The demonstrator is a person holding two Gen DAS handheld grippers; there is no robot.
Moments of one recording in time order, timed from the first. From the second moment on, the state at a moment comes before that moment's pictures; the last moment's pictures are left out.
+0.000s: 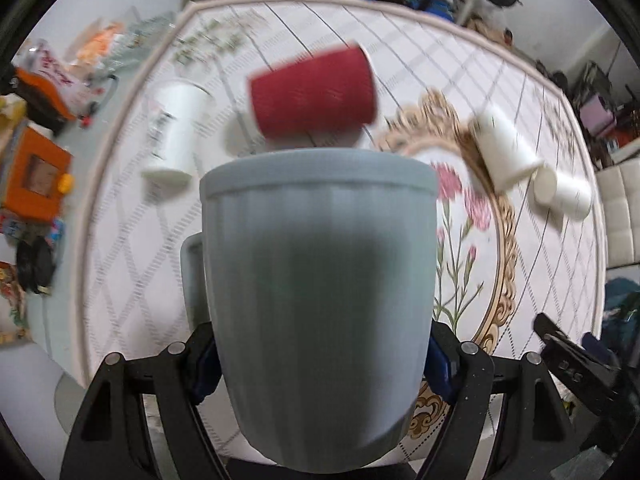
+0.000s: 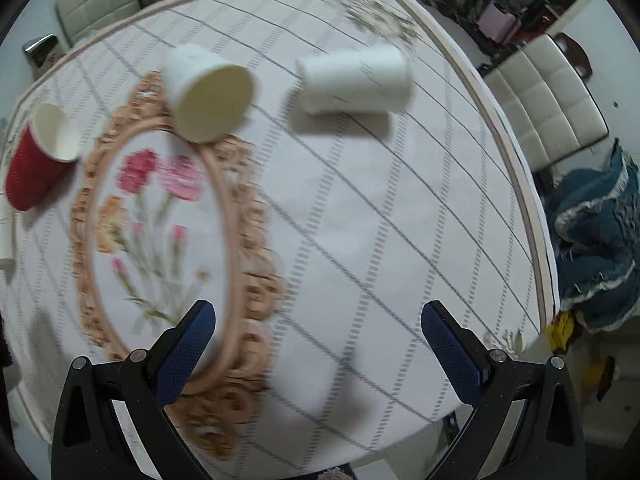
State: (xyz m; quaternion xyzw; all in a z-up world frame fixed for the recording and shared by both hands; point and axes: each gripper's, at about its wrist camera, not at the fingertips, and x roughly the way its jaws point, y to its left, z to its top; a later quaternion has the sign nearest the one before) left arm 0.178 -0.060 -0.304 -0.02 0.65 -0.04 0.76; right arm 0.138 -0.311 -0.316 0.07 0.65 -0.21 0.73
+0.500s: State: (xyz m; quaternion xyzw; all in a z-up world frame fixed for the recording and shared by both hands) left arm 0.167 -0.099 -0.355 0.02 0.68 -0.03 0.73; right arm 0.099 -0.358 -0.346 0.08 0.66 -0.24 0.71
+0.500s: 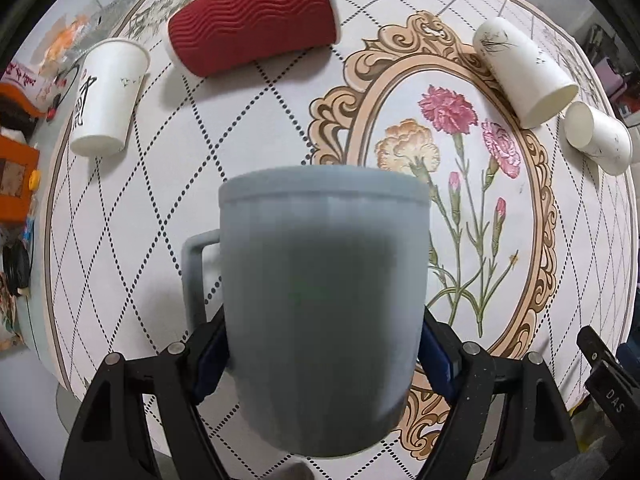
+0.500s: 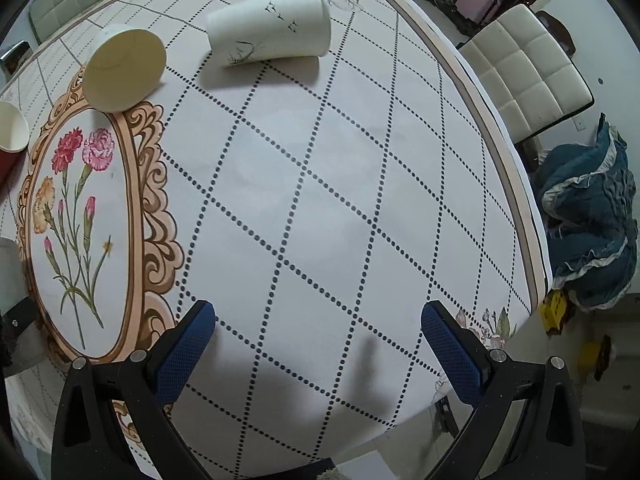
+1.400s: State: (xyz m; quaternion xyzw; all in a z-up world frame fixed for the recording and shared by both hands) left arm 0.151 -0.010 -0.229 0.02 0.57 0.07 0.82; right arm 0.112 -0.329 -0.323 0.09 0.66 -0.19 0.72
